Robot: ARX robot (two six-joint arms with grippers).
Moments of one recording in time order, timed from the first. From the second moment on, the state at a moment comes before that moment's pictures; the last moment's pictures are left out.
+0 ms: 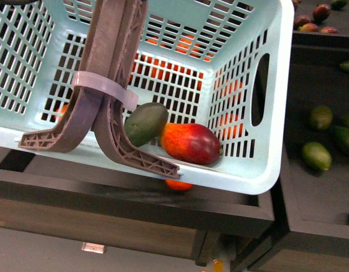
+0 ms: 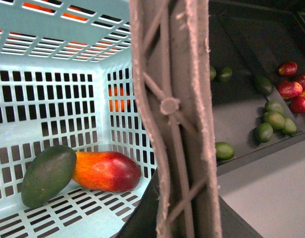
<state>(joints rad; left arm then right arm) -0.49 1.46 0.95 0.07 0.16 -0.30 0.00 0.00 0.01 0.00 0.00 0.00</state>
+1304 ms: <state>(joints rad) -0.48 1.47 0.95 0.07 0.14 -0.28 0.00 0.00 0.01 0.00 0.00 0.00</state>
